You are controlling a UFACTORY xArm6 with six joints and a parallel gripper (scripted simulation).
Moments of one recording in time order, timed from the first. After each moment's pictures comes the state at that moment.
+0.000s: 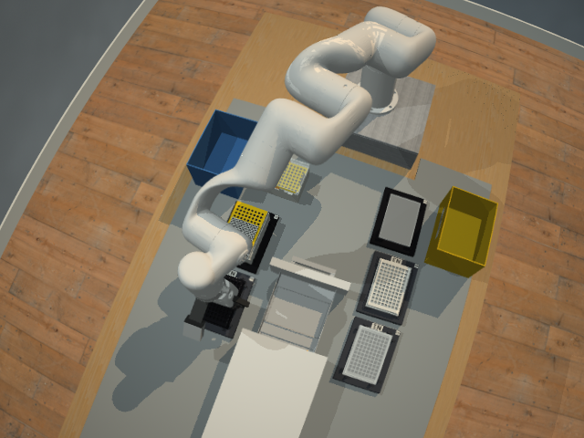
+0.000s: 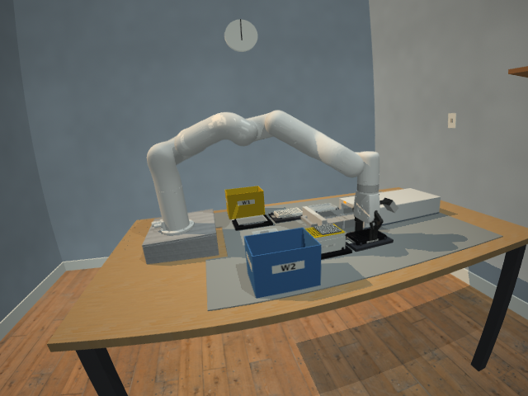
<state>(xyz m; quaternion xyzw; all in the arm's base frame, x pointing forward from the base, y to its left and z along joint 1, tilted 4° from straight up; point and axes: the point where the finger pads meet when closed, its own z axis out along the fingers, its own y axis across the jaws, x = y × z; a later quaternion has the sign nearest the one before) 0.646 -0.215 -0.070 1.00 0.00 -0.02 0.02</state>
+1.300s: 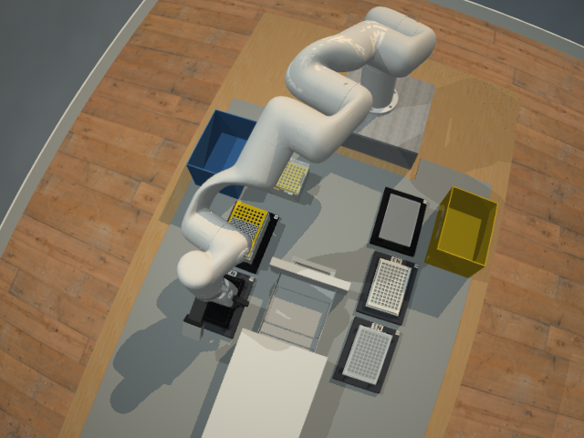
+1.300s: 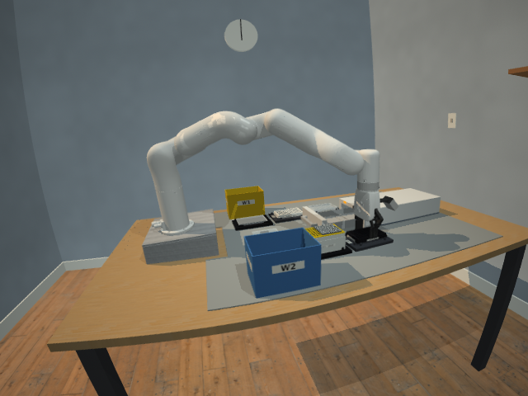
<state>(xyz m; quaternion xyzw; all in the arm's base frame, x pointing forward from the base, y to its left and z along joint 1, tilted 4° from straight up) 0.647 -0.215 -0.063 1.00 0.00 -0.02 0.02</state>
